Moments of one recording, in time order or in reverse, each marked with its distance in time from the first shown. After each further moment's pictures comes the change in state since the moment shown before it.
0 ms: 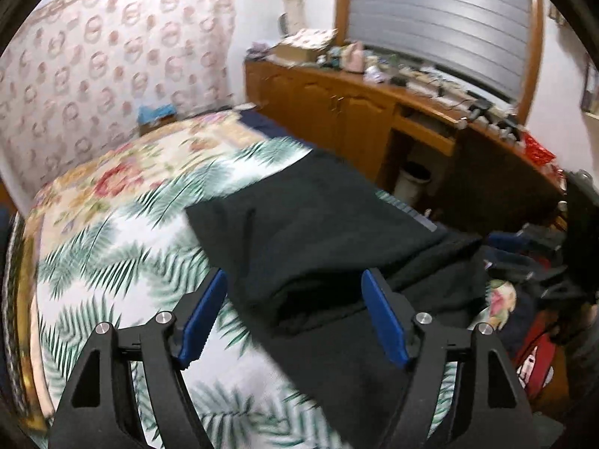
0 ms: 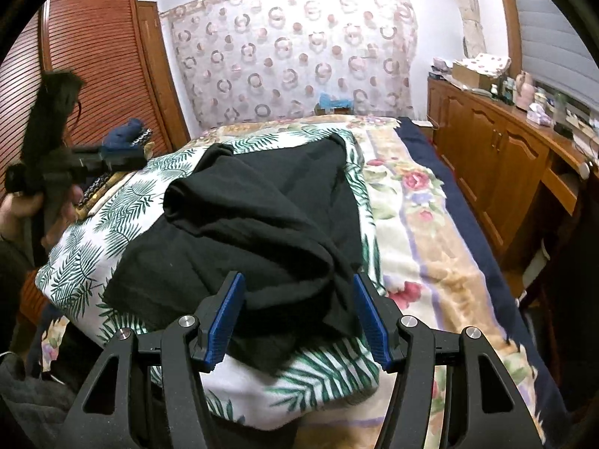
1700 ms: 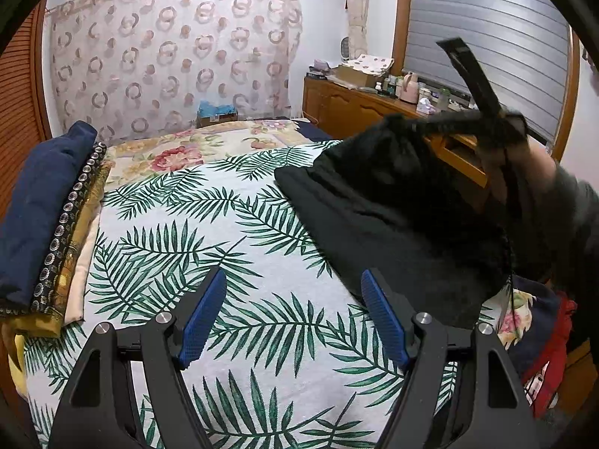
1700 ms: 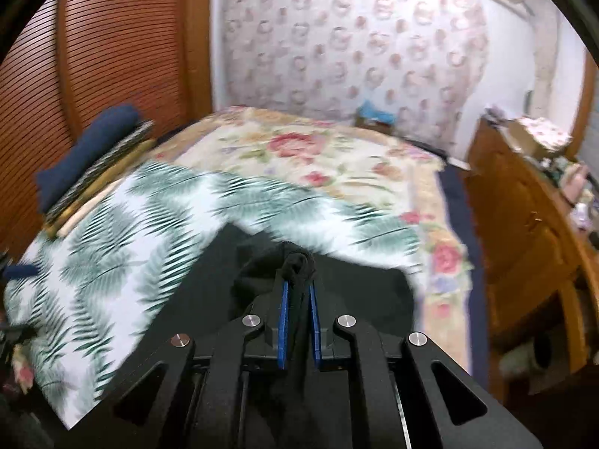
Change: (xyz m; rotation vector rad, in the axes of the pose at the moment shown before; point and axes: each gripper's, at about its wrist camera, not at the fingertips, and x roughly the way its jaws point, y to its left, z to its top) left arm -0.060 0.045 -0.076 -0.152 -0.105 0.128; right arm 0.124 0.036 0.174 -0.252 0.080 -0.036
